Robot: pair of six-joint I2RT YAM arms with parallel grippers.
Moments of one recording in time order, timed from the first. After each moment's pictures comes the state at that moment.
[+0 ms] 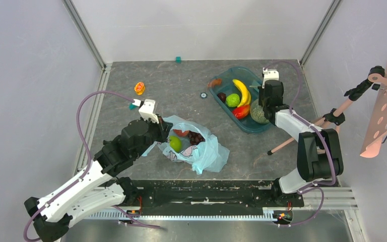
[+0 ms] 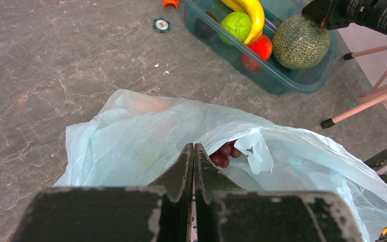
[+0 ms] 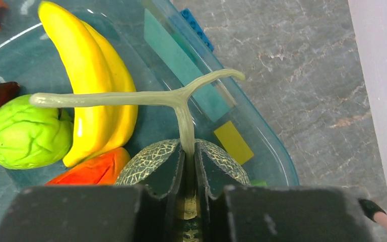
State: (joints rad) left arm -0.84 0.73 0.79 -0.39 -0.33 -0.43; right arm 0.13 1.55 0.91 0.12 0.29 -0.04
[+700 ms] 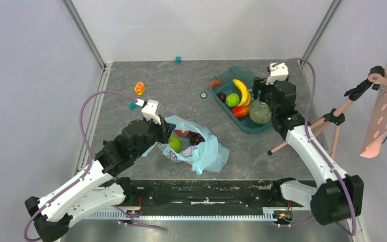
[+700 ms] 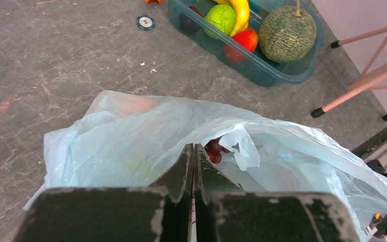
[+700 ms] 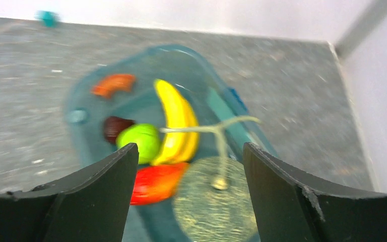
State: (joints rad) left arm -0.84 0.73 0.78 -0.36 -0.28 -0.41; right arm 0.17 1.17 0.87 0.06 0.18 -0.01
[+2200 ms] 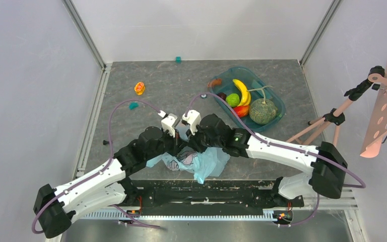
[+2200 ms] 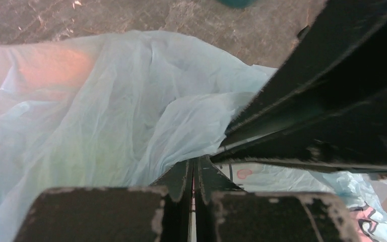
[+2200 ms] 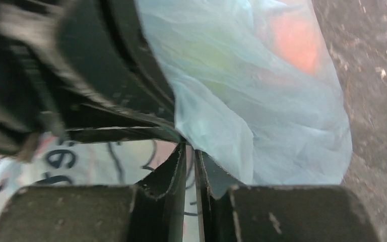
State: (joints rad) left arm -0.84 0.82 0.55 -0.15 0.03 -0.38; right arm 1.04 1.37 1.00 -0.17 -0.09 0.12
